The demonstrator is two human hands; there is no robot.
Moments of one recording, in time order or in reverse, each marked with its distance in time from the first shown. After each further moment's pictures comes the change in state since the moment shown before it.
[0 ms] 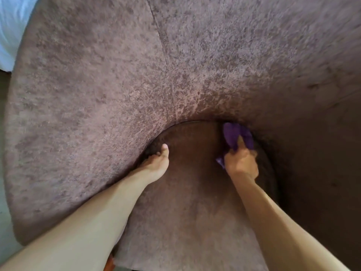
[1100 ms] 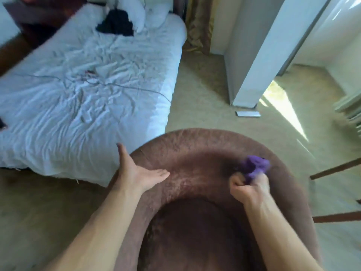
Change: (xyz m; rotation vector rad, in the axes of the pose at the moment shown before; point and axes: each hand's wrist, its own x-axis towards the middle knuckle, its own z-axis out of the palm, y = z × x) left_hand -0.242 0.161 -0.227 -1.823 -0.431 0.091; right_hand -0.094 -0.109 -0.328 2.036 -0.317 0.429
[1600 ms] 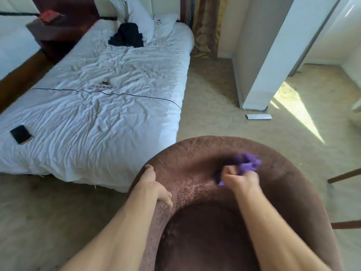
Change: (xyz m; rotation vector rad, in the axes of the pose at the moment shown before) left_hand 0.025 0.019 -0.014 0.189 0.458 -0.142; right_hand 0.030 0.034 0.039 0.283 0.130 0.255
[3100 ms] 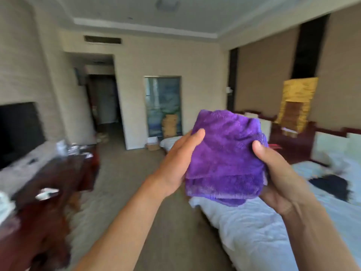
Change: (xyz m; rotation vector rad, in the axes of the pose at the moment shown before) left_hand -0.697 -0.249 -0.314 0.090 -0.004 1.934; right_hand -0.693 0.212 -0.025 -1.278 -1.958 0.430
